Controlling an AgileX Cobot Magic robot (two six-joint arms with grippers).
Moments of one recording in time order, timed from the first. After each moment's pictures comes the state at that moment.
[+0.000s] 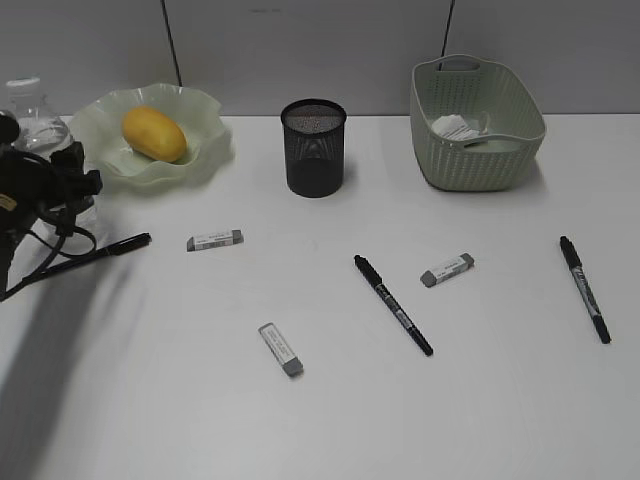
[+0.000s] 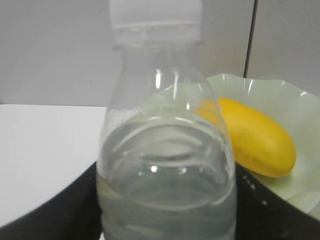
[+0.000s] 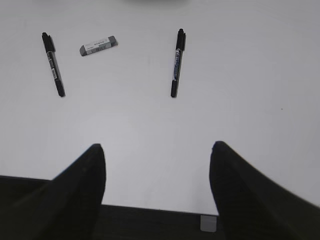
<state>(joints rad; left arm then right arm) -0.16 2.04 -0.70 -0.25 -1.13 0.06 0.14 0.20 -0.54 0.01 1.04 0.01</state>
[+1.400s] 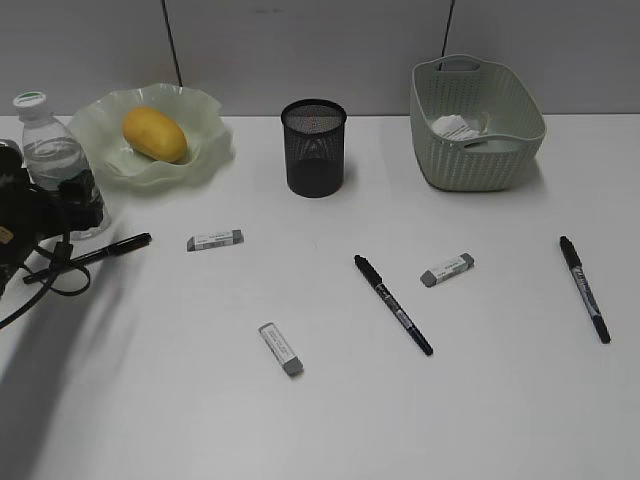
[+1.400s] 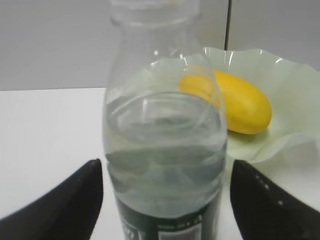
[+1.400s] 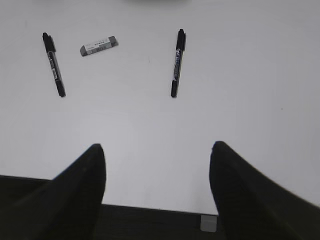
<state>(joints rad) -0.16 2.06 -0.59 -0.19 -1.21 0.06 0.14 0.20 -0.54 0.01 1.04 0.01</state>
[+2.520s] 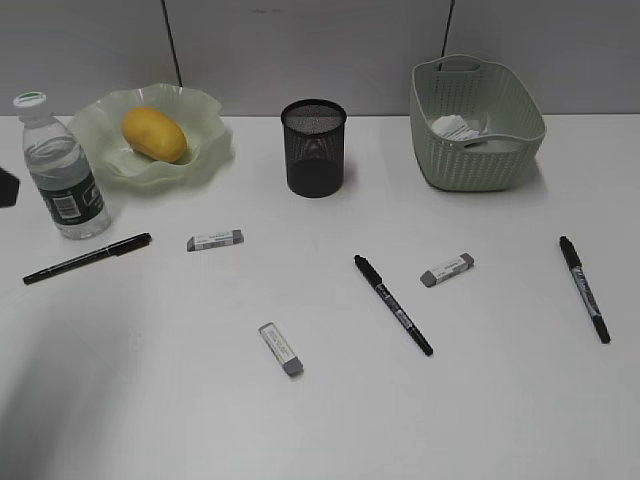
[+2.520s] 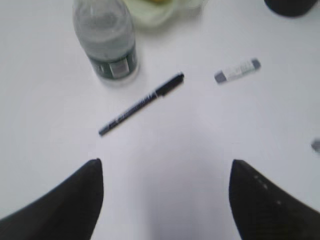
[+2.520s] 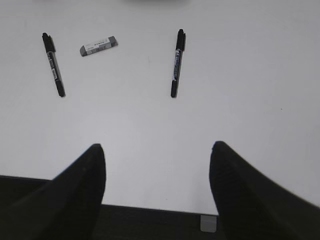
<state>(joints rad) -0.16 1.11 -0.75 -0.08 0.58 0.06 0.14 0.20 -0.54 0.01 1.04 0.01</state>
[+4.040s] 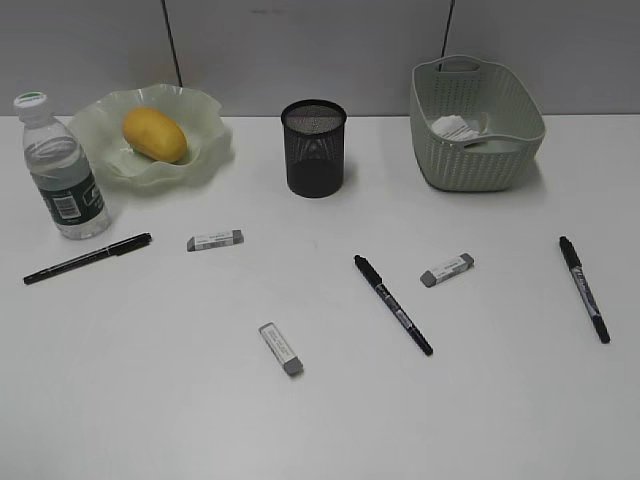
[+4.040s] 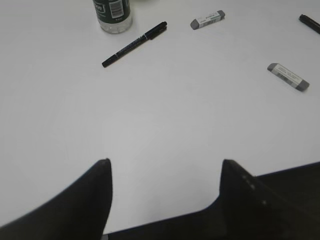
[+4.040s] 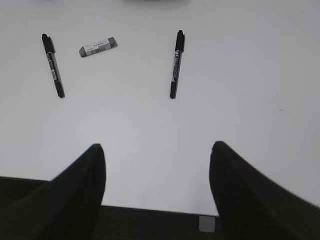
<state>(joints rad) -0.16 0.24 -0.54 -0.07 1.08 0.05 0.14 0.20 -0.54 0.01 1.04 0.01</state>
